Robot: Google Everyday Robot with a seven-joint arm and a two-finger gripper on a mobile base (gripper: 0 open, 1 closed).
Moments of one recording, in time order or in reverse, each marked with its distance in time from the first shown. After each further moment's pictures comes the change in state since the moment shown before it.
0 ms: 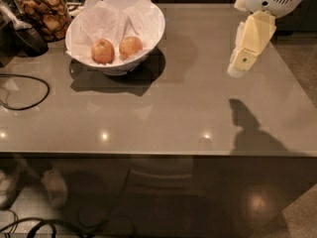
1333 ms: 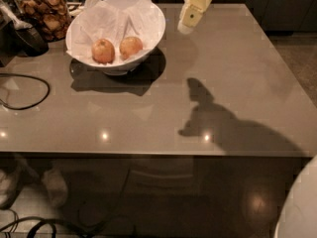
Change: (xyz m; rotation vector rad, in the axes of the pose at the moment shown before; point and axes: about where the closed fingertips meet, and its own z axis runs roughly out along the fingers) arm -0.117 -0.067 0.006 0.046 -0.162 -0.106
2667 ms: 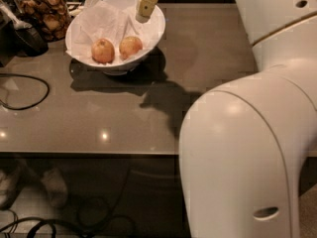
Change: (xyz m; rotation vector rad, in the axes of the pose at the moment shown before) arm -0.089 -0.051 0.067 0.011 -0.067 -0.141
